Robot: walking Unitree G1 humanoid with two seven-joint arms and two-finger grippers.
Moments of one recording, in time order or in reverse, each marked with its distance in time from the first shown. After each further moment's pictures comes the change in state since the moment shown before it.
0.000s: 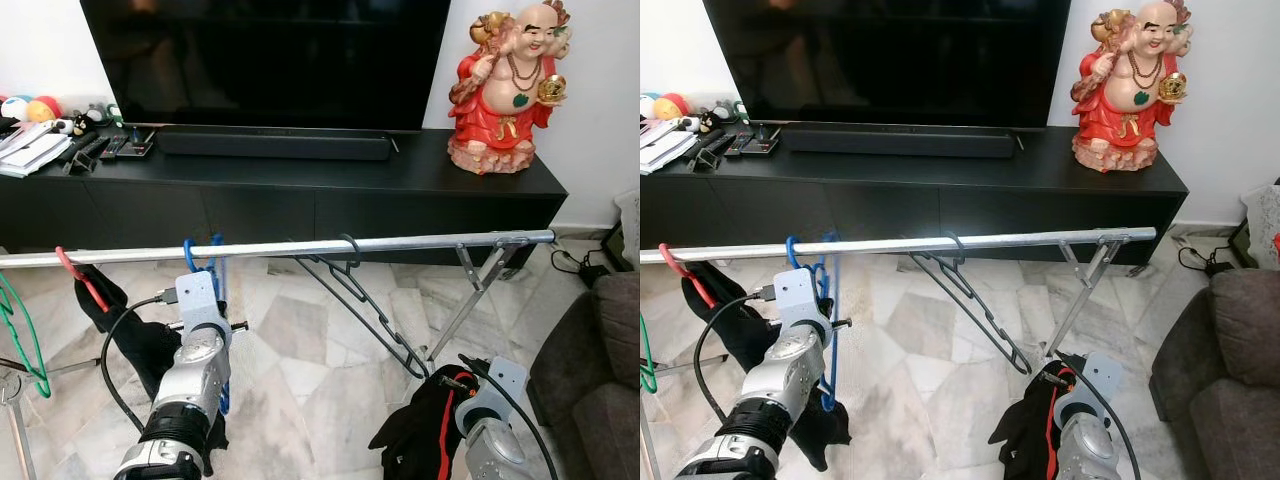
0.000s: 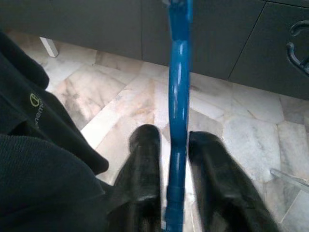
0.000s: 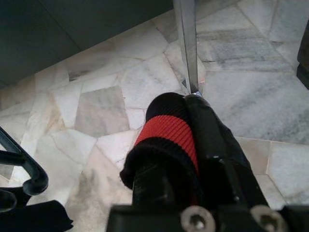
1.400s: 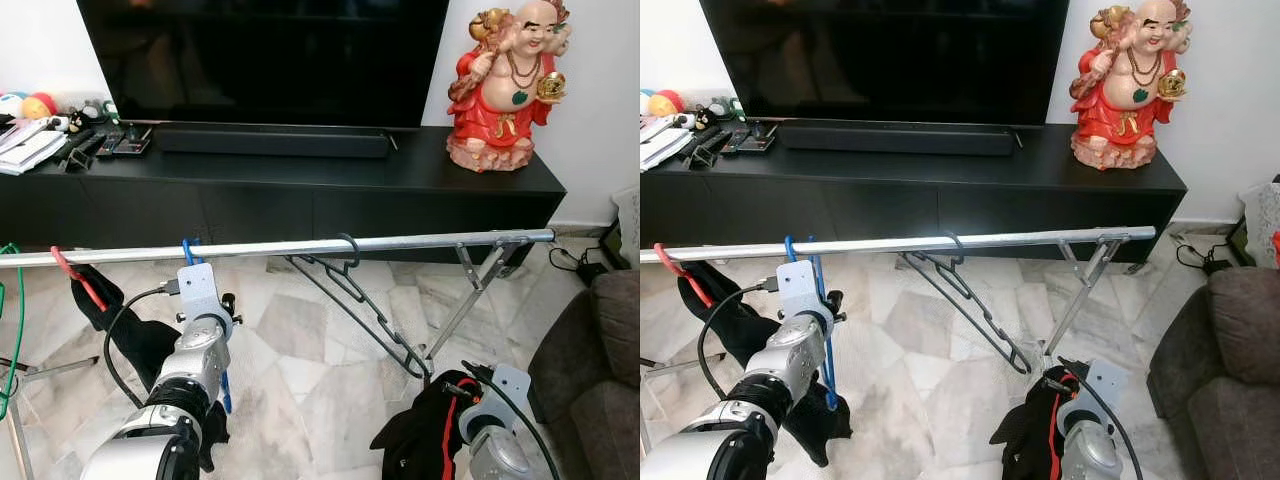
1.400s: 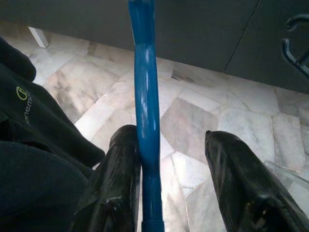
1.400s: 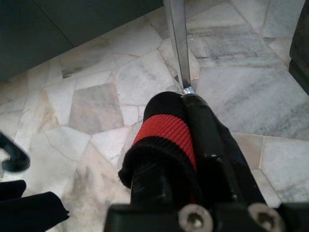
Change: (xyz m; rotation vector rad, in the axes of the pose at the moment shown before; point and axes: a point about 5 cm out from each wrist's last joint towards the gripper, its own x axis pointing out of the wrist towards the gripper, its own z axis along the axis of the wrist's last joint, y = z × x) left arm 0.014 -0.006 0.004 -0.005 0.035 -0.017; right arm -0.004 -0.008 -0.006 0.001 -0.001 -0.004
